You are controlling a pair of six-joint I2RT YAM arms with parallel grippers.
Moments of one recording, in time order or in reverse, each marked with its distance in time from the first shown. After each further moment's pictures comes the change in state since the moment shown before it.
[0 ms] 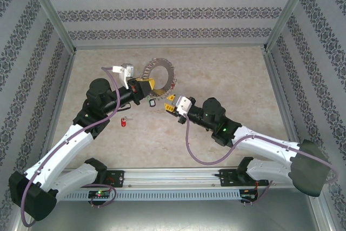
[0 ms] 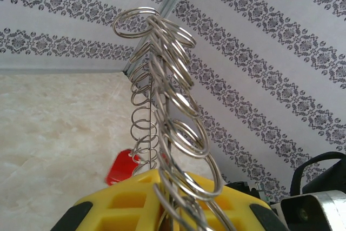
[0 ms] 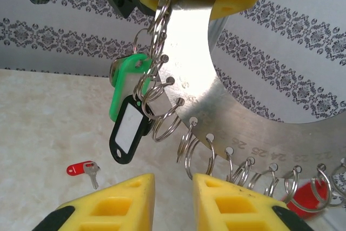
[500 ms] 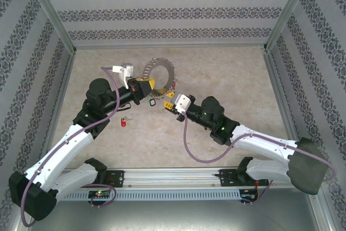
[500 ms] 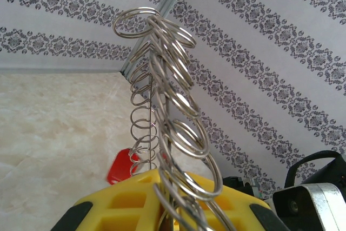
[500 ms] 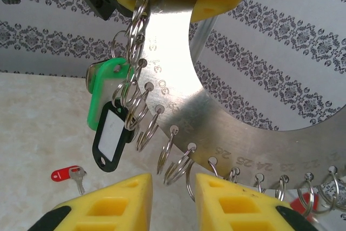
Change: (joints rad) left arm 0.000 0.000 0.000 0.006 0.005 -0.013; right arm 0.000 0.026 0.019 0.024 0.037 -0.007
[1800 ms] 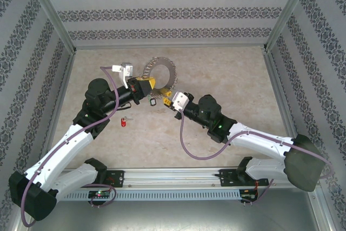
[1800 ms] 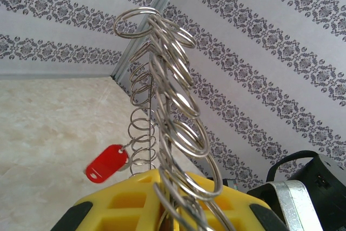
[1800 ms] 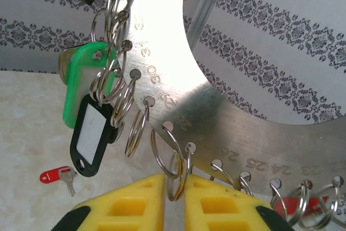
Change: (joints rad) left arm 0.001 0.000 0.000 0.036 0.026 -0.018; right arm 0.000 0.046 0.029 0.006 0.031 -0.003
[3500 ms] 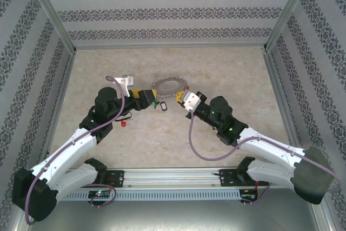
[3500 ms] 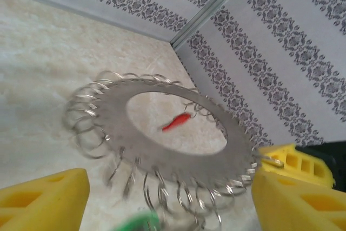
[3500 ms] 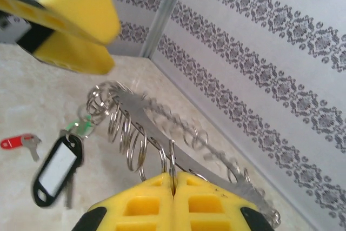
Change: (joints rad) left arm 0.005 -0.016 -0.193 -0.039 -0.152 -0.087; right arm -0.111 -0.158 -0.097 -0.100 0.015 -0.069
